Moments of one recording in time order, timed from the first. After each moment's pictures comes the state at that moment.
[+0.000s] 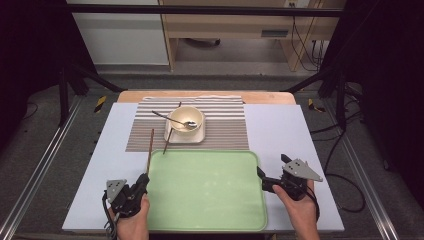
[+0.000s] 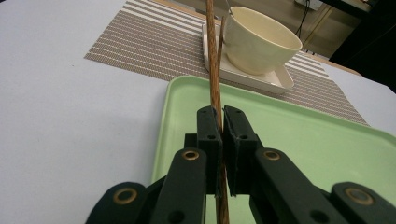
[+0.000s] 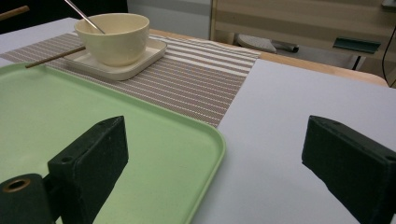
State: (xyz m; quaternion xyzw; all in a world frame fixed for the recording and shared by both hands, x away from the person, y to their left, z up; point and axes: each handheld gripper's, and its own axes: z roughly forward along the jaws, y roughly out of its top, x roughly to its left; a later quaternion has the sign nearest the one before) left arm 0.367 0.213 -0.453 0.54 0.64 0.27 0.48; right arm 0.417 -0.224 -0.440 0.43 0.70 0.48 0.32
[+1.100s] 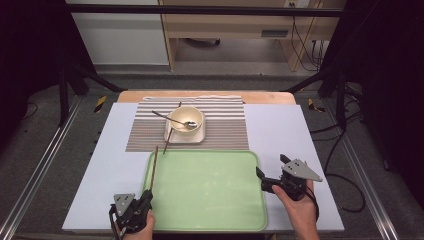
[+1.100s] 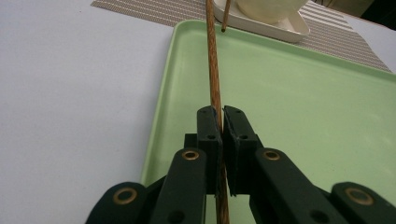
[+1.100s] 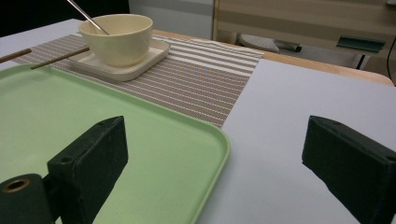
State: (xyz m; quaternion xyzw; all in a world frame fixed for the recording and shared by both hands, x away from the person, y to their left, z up) left arm 0.341 0.198 -0.473 0.57 0.65 0.26 0.42; right arm 0.417 -0.222 -0.439 0.43 0.70 0.48 0.32
